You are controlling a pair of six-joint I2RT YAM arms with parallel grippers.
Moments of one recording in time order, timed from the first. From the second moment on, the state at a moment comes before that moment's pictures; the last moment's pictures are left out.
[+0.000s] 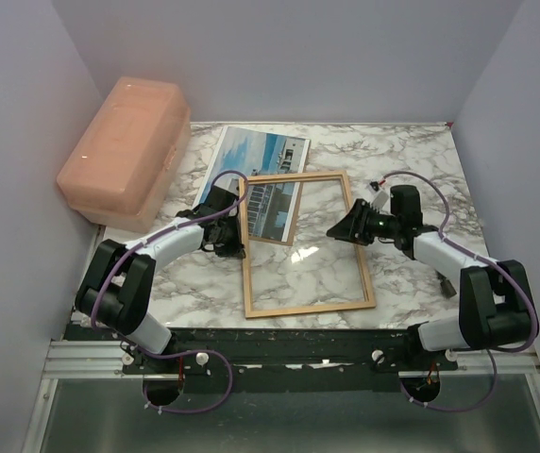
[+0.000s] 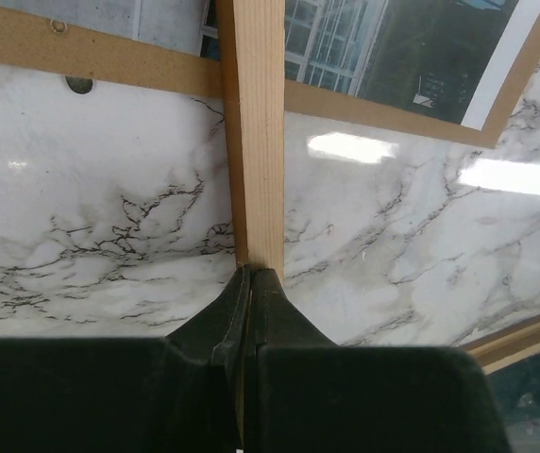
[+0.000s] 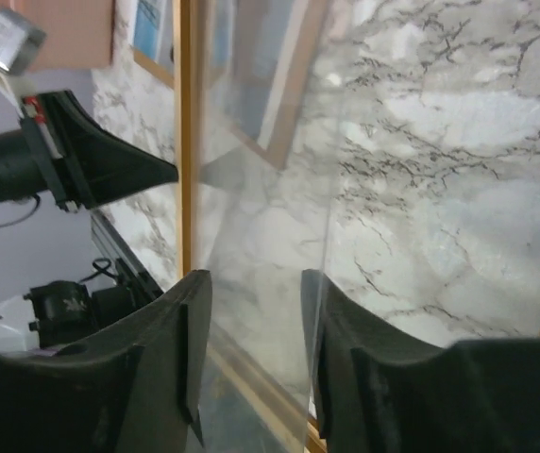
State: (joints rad) left arm -0.44 1.55 0.87 -0.41 0.17 -0.61; right arm 0.16 1.40 0.66 0.08 -0.73 0.59
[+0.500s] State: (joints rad) left arm -0.45 1.56 0.87 -0.39 0.18 -0.61; right arm 0.18 1.46 0.67 -0.07 -0.67 0.56
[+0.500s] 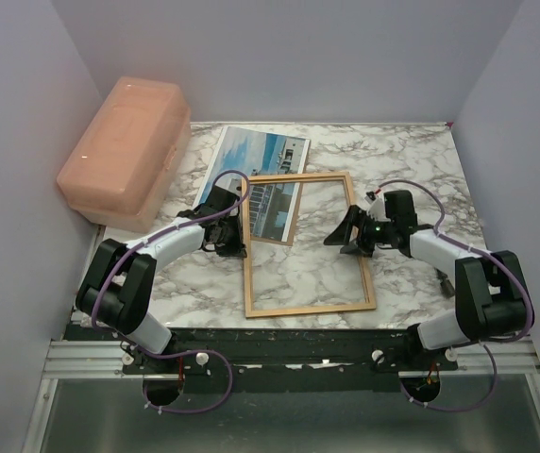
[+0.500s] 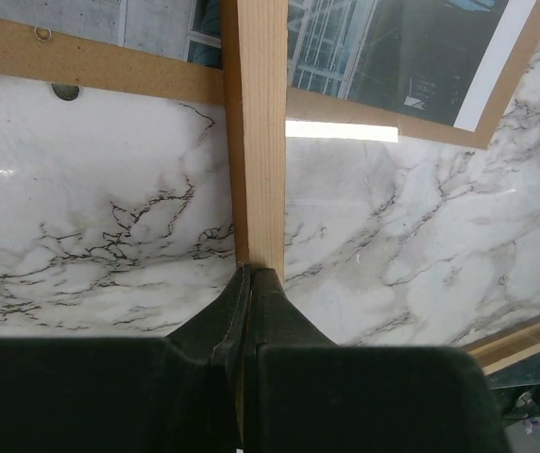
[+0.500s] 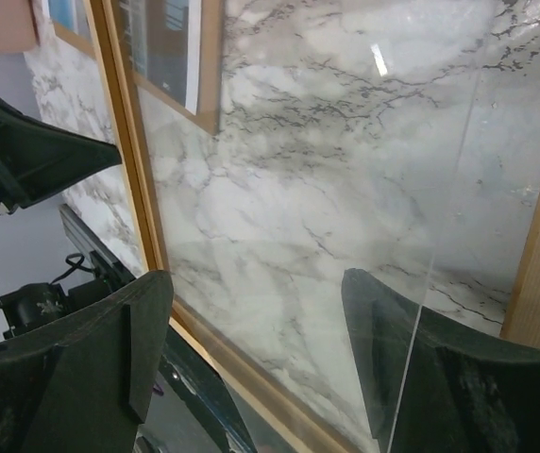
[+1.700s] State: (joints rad) left arm -0.46 1.57 0.88 -0.40 0.17 -0.61; right arm 0.18 1.32 0.50 0.29 -0.77 0.69
